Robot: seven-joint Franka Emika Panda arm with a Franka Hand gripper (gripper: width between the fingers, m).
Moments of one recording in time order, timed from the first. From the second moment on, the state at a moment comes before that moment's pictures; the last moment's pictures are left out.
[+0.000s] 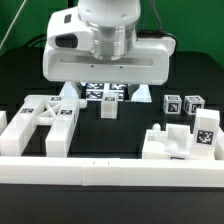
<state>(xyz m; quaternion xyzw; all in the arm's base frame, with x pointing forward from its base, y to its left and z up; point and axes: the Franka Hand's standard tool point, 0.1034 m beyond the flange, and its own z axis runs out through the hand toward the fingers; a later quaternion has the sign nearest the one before) 0.501 -0.029 0.051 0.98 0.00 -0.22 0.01</state>
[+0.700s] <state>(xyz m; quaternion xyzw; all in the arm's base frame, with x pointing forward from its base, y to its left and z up) 0.485 -0.030 0.042 0.91 -0.01 -0.42 0.00</state>
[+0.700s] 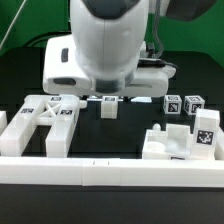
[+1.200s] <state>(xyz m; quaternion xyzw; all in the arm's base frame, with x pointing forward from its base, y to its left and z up) 0.495 -0.028 0.035 0.90 0.00 -0.43 -0.01</state>
